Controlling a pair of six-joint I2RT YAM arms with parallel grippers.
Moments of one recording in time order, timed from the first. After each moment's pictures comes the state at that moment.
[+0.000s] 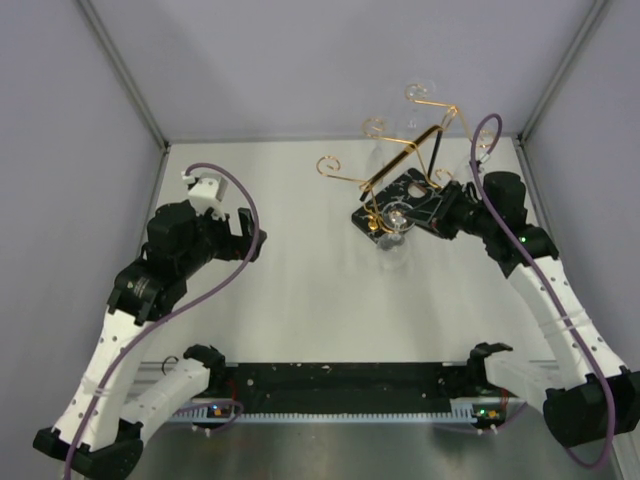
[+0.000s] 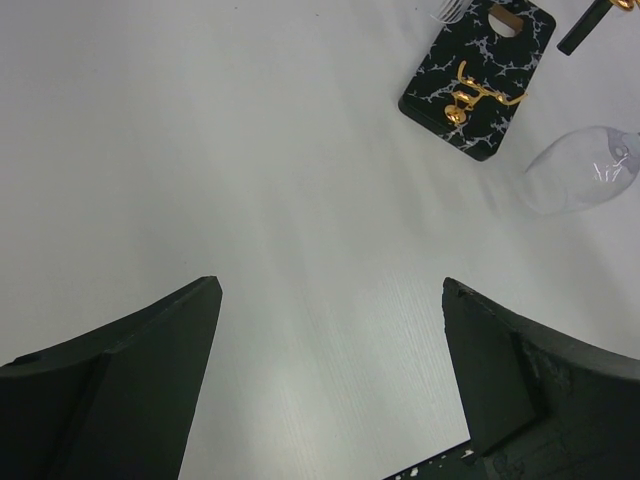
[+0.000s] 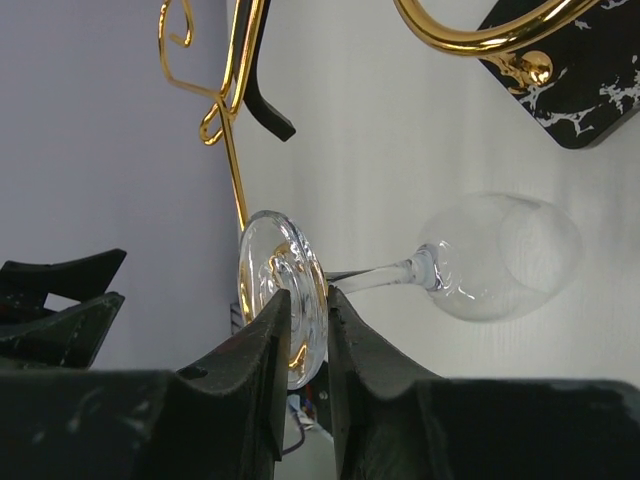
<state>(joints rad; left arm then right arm) -0.38 0.80 1.13 -0.76 0.04 -0.21 0.22 1.03 1.01 -0.47 -0.48 0.89</state>
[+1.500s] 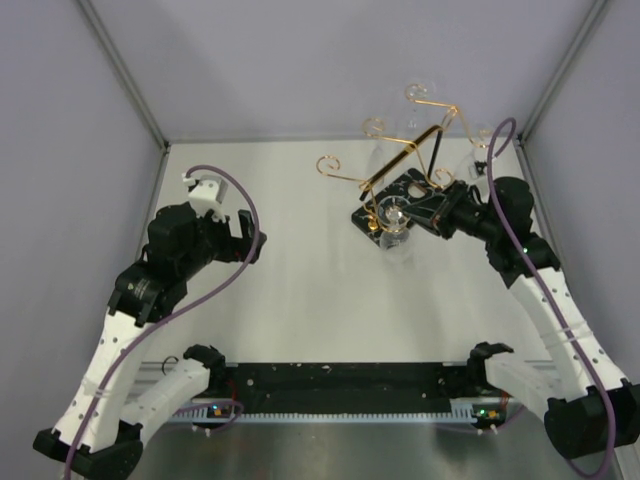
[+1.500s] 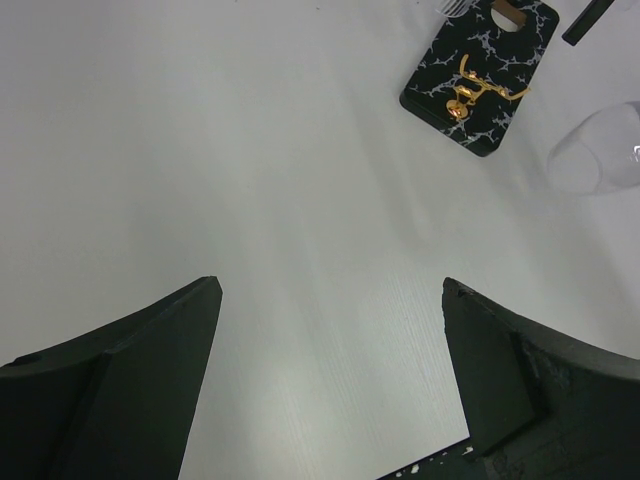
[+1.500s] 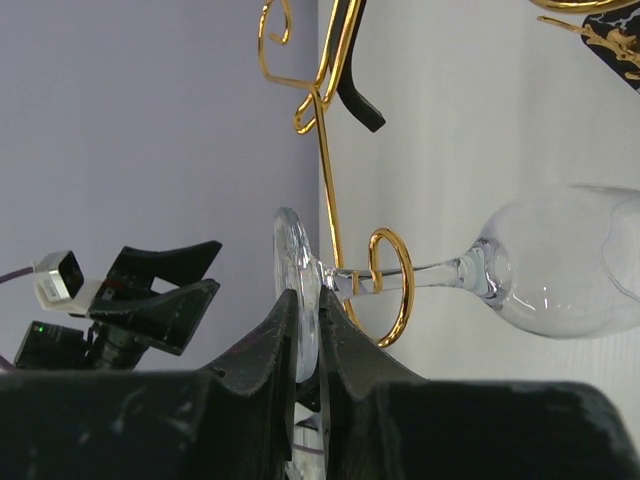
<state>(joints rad) -0.38 0.79 1.12 -0.76 0.04 -0.21 0.21 0.96 0.94 -0.30 -0.56 1.09</state>
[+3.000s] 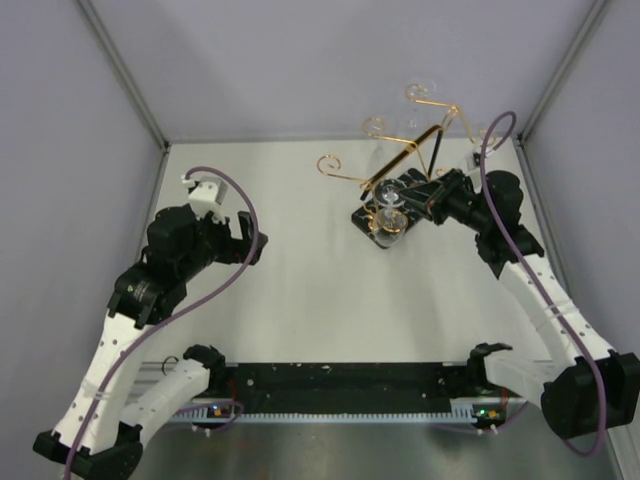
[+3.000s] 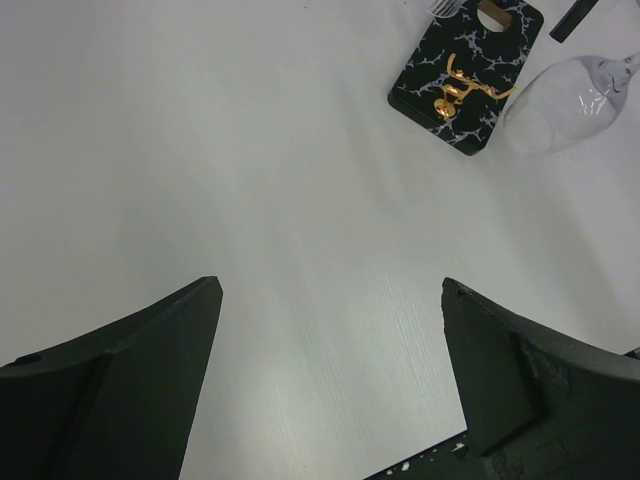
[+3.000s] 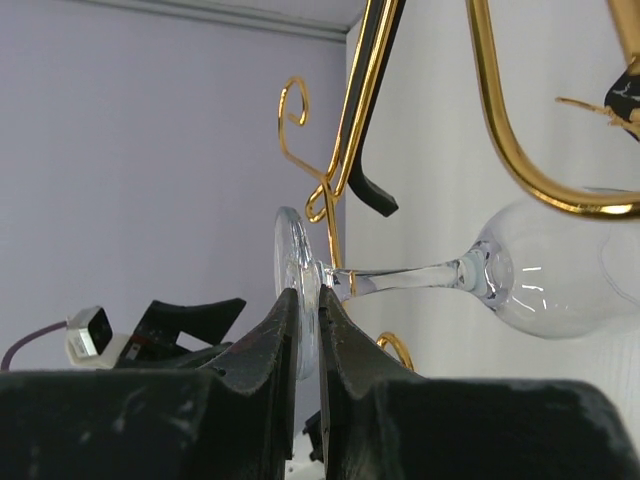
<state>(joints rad) -0.38 0.78 1.11 -0.75 0.05 -0.23 0.21 1.05 0.90 -0.06 -0.53 1.20</state>
